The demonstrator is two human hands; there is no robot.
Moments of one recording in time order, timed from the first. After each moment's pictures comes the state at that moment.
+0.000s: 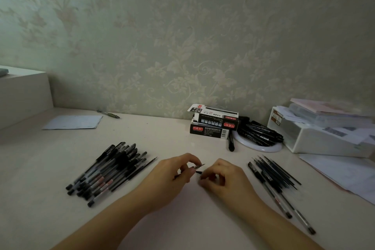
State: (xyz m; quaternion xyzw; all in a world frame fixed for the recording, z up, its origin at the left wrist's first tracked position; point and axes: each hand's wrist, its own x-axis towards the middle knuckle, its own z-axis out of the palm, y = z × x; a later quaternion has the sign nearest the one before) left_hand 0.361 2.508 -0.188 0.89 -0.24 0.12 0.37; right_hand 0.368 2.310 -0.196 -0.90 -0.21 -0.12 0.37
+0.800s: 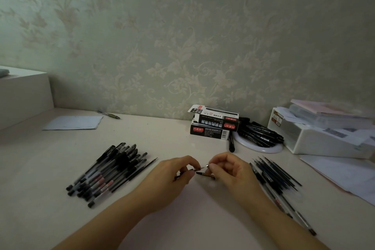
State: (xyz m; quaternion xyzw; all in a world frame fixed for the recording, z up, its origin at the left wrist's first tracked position) left_hand 0.360 2.510 -0.188 0.89 -0.25 0.12 0.36; right_hand 0.372 2.306 -0.192 -0.78 -0.17 -0.07 0.60
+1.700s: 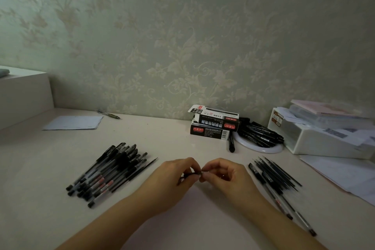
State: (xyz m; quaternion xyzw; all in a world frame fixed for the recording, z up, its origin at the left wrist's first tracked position) left_hand 0.356 2.505 -0.186 0.89 -0.27 0.14 0.33; right_hand 0.370 2.307 -0.194 -0.81 -0.21 -0.04 0.54
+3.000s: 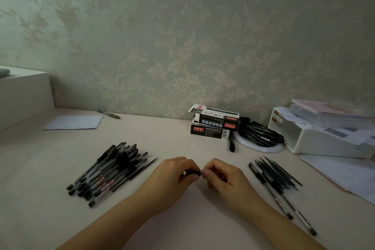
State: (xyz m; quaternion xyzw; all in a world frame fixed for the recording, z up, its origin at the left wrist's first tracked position) left_hand 0.359 2.505 -0.186 0.90 -0.27 0.17 0.31; right_hand 0.368 2.309 -0.195 -0.84 -0.25 -0.05 0.48
